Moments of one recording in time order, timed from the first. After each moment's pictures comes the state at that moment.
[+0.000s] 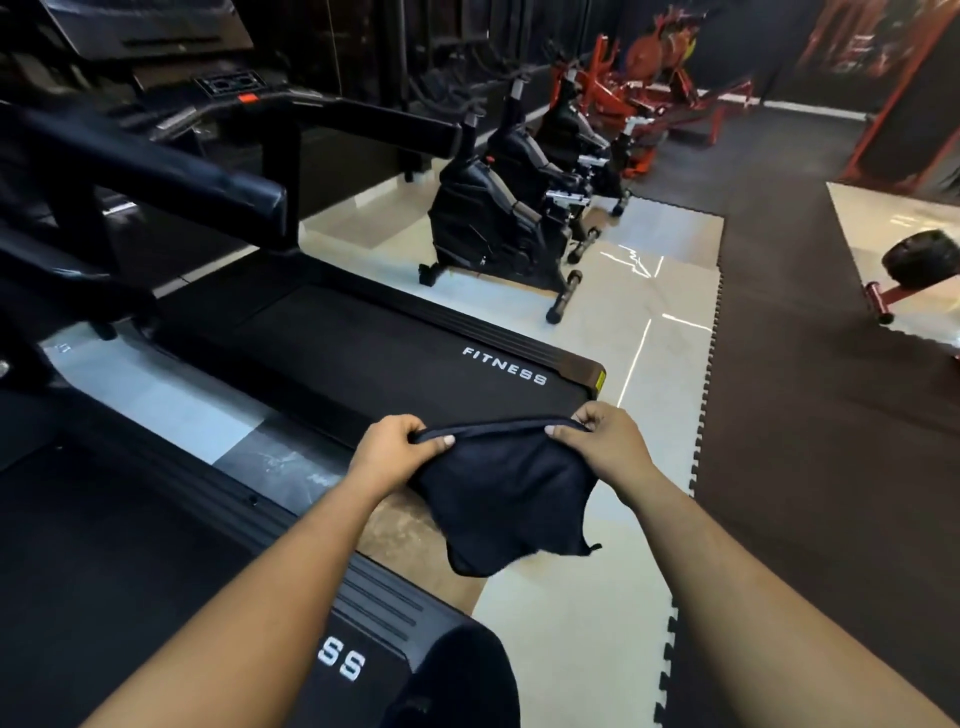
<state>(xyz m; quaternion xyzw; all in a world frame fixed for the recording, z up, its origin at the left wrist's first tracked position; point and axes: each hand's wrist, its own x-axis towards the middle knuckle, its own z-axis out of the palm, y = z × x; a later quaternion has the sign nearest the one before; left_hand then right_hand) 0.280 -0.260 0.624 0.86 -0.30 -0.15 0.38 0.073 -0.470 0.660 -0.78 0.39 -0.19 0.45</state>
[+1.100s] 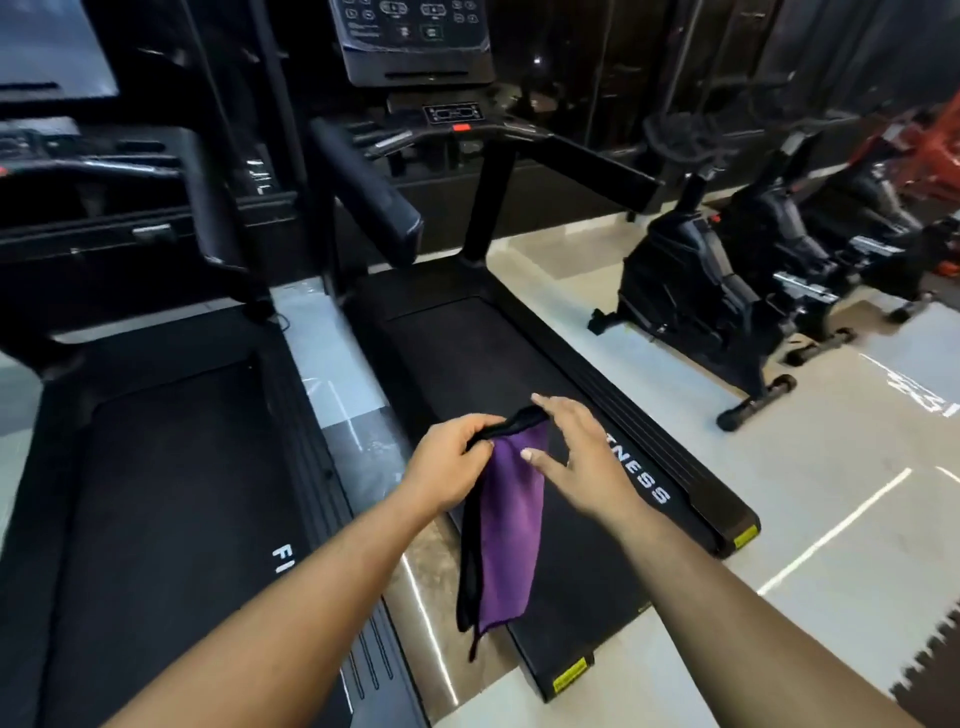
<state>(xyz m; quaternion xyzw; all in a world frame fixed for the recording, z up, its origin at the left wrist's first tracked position) 0.322 -0.446 0.671 0.87 -0.17 -0.02 0.46 0.288 -0.662 0.651 -0.93 -0.05 -0.09 0.36</state>
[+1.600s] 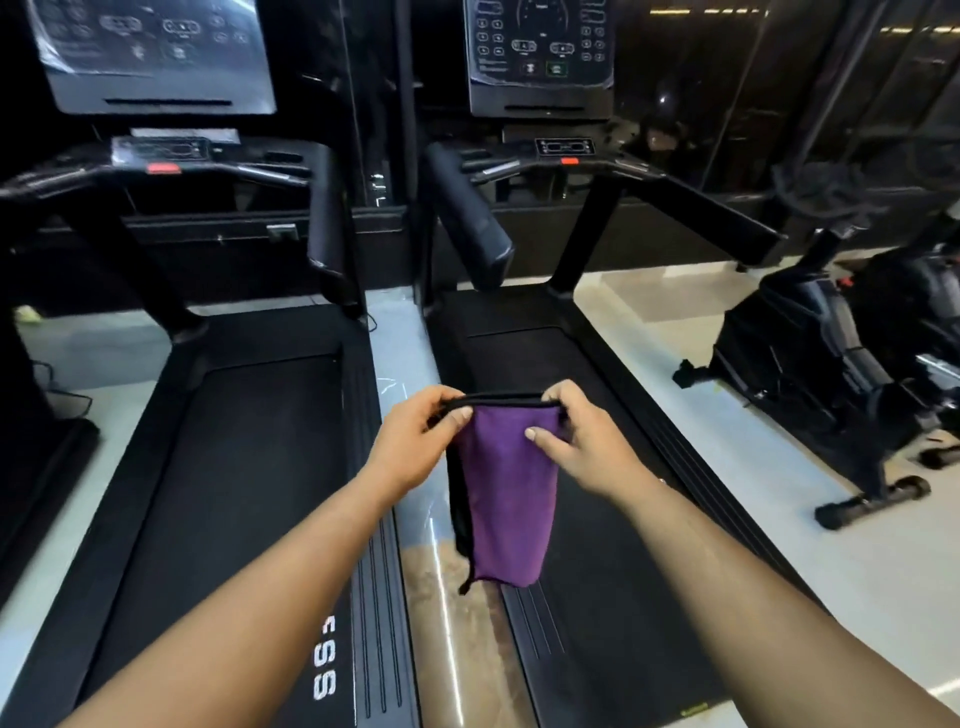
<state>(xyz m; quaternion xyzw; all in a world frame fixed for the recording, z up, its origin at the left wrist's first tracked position) 0.359 -0.379 0.692 0.82 -0.06 0.11 0.55 0.373 -0.629 0.709 -0.88 -0.23 -0.05 0.42</state>
